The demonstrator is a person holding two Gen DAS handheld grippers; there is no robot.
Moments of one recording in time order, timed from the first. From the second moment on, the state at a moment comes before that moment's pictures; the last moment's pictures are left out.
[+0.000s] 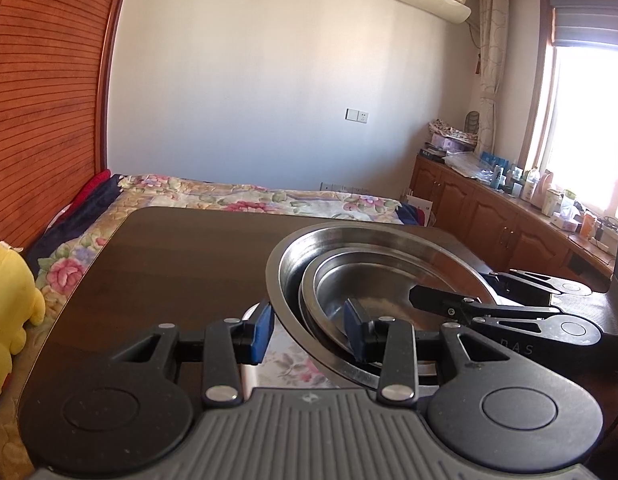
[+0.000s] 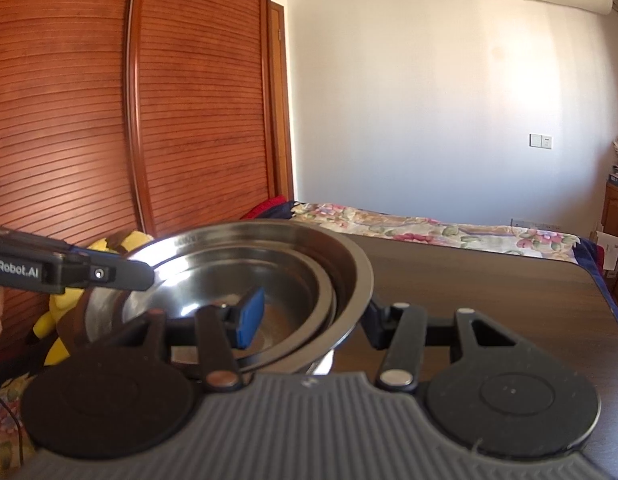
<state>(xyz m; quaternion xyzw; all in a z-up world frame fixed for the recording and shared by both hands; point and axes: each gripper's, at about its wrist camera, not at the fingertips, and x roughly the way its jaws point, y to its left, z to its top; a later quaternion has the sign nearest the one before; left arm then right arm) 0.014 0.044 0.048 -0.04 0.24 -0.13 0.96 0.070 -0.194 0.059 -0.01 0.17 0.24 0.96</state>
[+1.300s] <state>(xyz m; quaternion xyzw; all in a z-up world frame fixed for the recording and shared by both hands) 0.025 0.046 0.027 -0.04 0.27 -0.11 0.95 0.077 -0.171 0.036 -0.03 0.22 0.25 0.94</state>
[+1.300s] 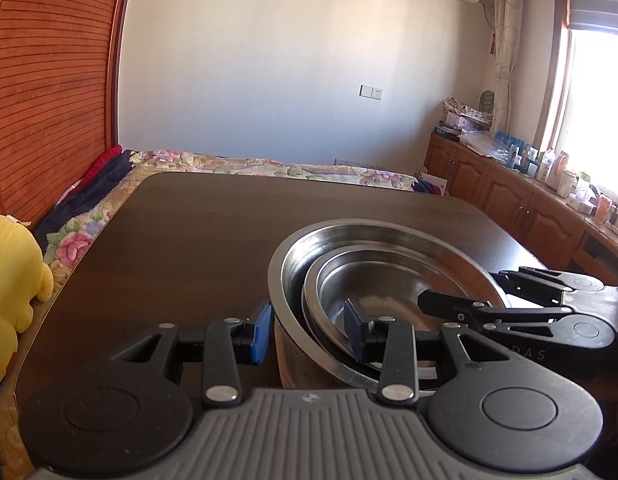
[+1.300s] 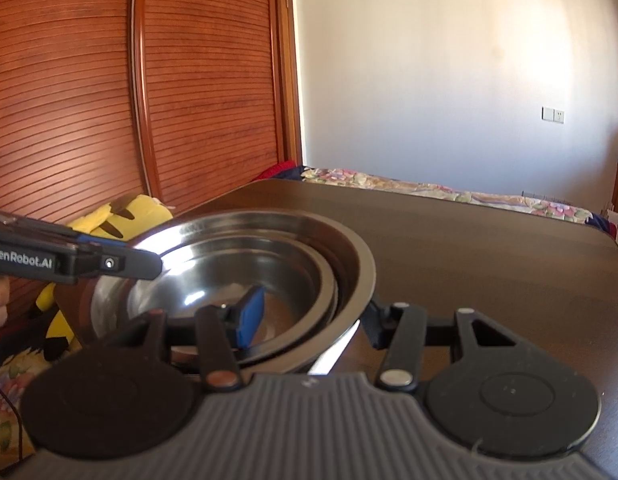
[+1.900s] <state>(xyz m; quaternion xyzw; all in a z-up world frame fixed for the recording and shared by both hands) 0.019 0.046 0.033 -0.02 0.25 -0.09 0.96 0.067 -0.188 0.051 -0.01 0.20 0.23 0.95</state>
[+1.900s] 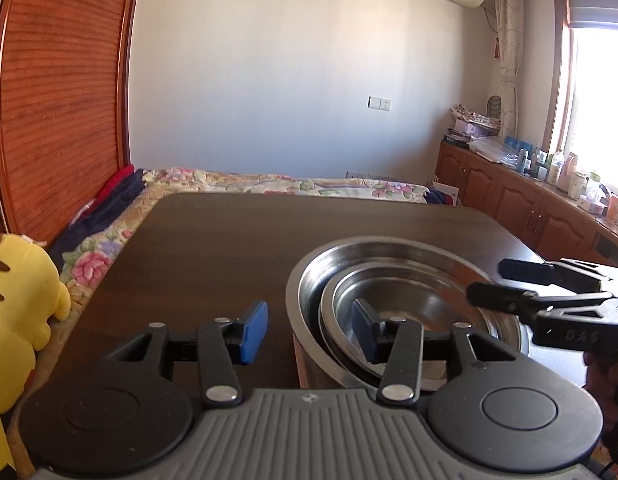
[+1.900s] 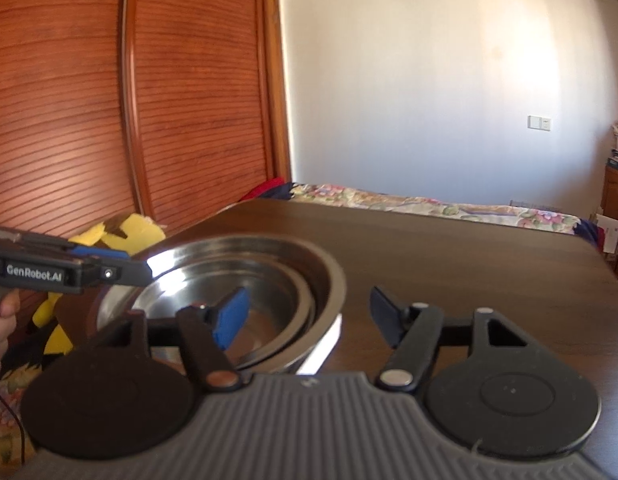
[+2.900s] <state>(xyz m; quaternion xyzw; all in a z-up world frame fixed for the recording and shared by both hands) -0.025 0.000 0.073 0.03 0.18 -0.06 0.98 0.019 -0.224 0.087 0.02 0.13 0.10 0.99</state>
